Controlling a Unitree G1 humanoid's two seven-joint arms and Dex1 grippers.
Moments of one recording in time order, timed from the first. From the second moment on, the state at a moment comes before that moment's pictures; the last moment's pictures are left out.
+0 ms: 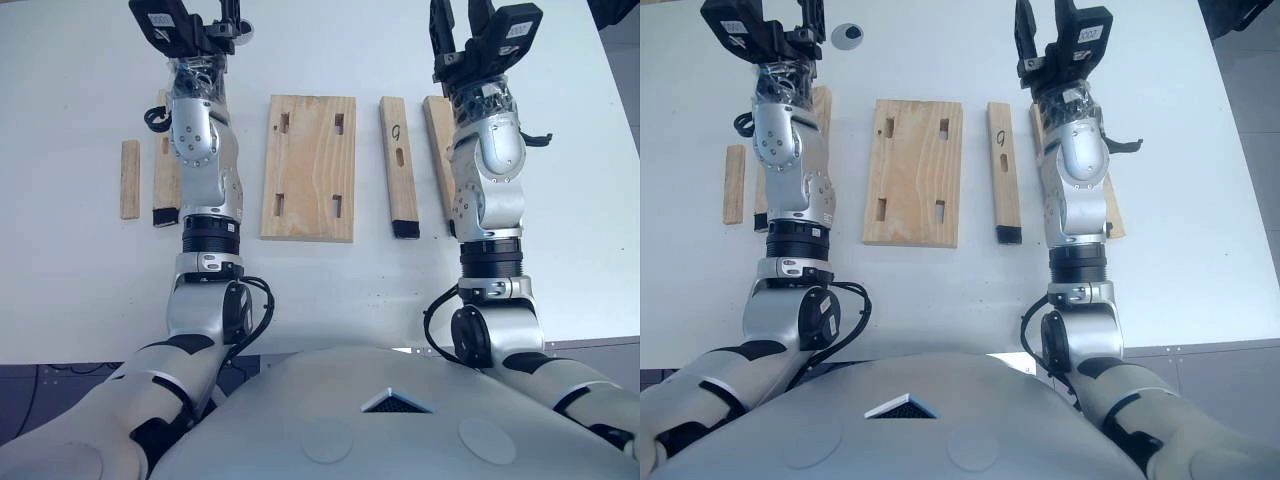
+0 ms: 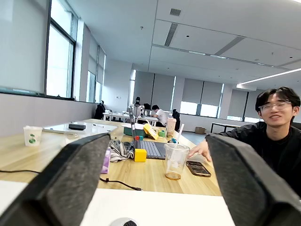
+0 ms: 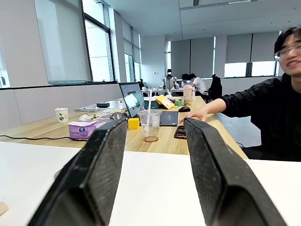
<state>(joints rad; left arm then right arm) -0.48 0.06 0.15 0.45 -0.18 -0.35 -0.09 -0.36 -0.05 -0.03 0.20 0.16 -0.14 0.19</state>
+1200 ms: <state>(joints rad) -0.49 0.06 0.16 0.47 -0.15 -0.34 -0.07 -0.38 -0.05 -0.03 0.20 0.16 -0.12 0.19</state>
